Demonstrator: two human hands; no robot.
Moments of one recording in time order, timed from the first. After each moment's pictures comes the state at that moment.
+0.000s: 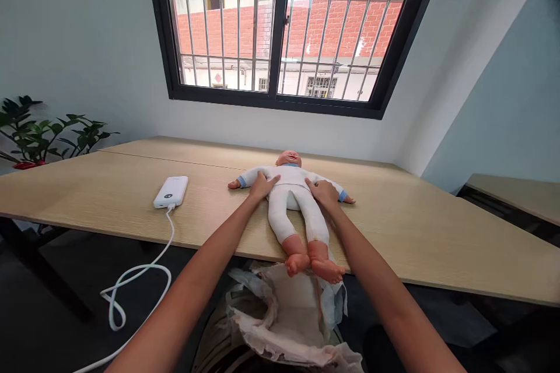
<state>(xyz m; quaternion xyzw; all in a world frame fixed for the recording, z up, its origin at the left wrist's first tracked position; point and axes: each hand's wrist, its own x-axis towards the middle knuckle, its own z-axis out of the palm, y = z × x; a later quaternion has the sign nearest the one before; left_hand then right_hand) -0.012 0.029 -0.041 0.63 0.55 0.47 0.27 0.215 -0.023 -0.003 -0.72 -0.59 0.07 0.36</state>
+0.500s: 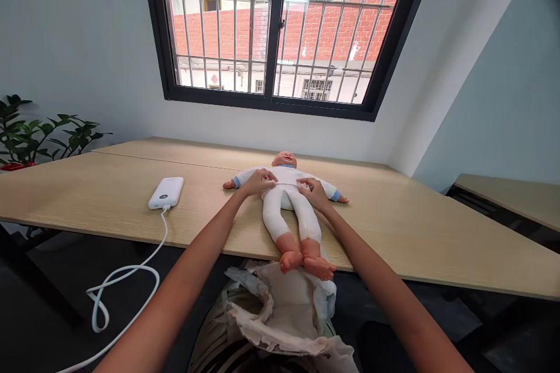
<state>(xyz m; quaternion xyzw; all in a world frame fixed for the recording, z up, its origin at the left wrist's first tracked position) -0.029 0.023 -0.009 0.82 0.31 0.41 0.24 0.223 -0.010 -0.031 -0.49 -0.73 0.09 0.47</state>
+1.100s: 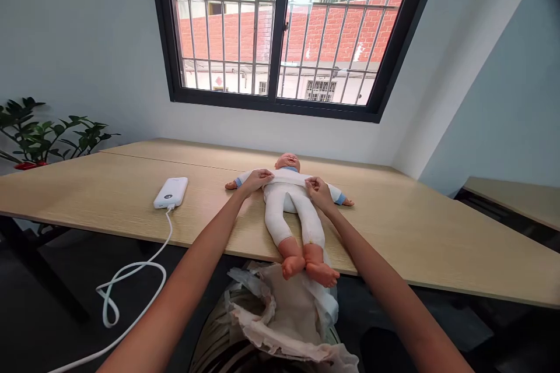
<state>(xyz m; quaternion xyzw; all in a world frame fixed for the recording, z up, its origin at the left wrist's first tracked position) -0.037 0.017 -0.008 0.69 0.30 0.48 0.46 0.220 -0.010 -0.027 -0.49 -0.66 0.14 0.55</state>
